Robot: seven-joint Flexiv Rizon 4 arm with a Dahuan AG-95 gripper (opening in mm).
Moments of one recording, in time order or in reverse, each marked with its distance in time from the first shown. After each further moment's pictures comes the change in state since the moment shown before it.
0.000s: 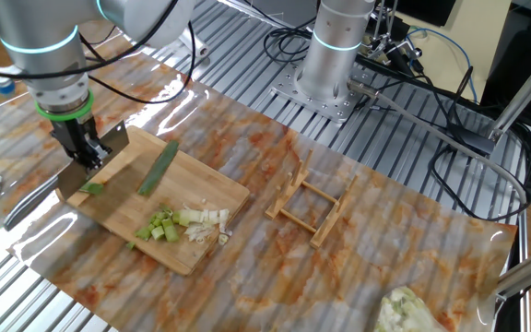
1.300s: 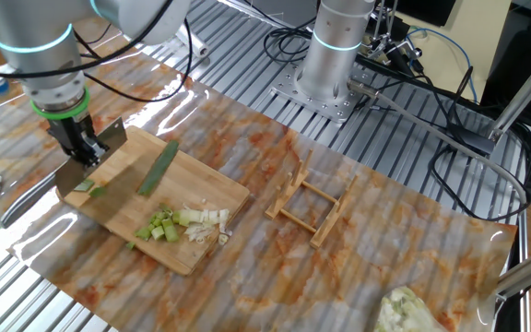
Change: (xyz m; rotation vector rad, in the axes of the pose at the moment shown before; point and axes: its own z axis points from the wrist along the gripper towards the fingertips) arm 0.003 -0.007 -0.015 0.011 0.006 -0.017
